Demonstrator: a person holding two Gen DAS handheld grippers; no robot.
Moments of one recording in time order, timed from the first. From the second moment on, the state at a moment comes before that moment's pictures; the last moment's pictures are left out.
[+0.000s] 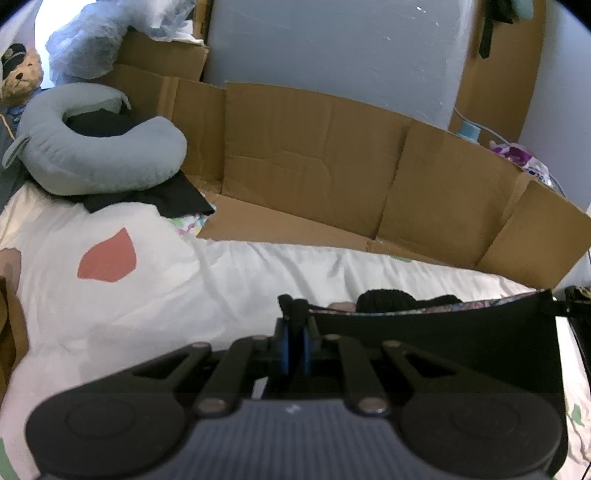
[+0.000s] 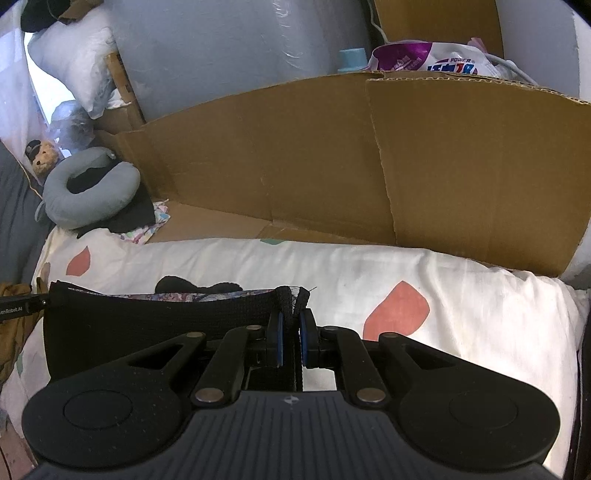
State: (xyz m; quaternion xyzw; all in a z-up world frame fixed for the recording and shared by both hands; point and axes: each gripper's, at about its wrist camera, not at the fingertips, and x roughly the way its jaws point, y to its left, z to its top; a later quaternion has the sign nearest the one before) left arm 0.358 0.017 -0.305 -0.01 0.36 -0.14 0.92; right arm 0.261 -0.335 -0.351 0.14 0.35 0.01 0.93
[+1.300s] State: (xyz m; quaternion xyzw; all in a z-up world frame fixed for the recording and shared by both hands) left arm 0.415 -0.011 -0.333 0.01 0.36 -0.17 0.92; right arm 0.288 -0.352 -0.376 0.12 0.37 -0.04 0.92
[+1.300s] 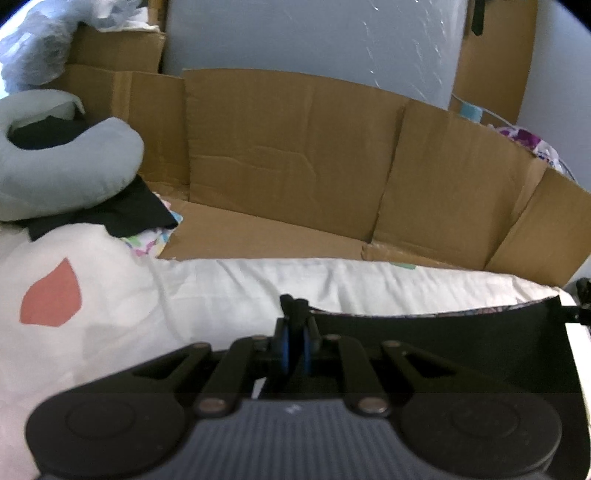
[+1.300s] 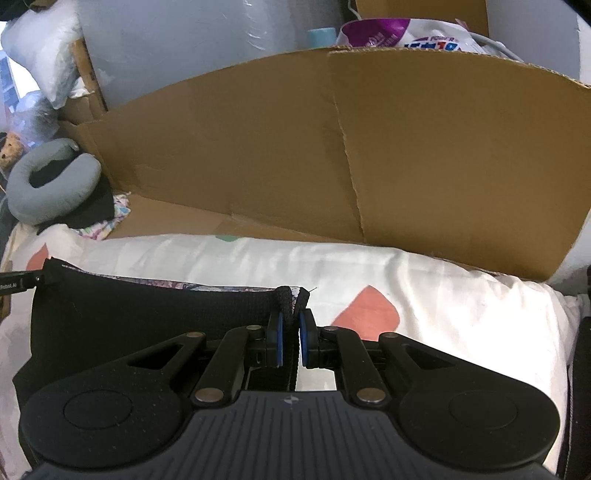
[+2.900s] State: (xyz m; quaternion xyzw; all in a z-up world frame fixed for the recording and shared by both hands) left arm 0.393 -0.078 -0.345 0.02 0.37 -0.22 0.90; right arm 0.309 -0.289 -0.378 0.12 0.35 0.01 0.93
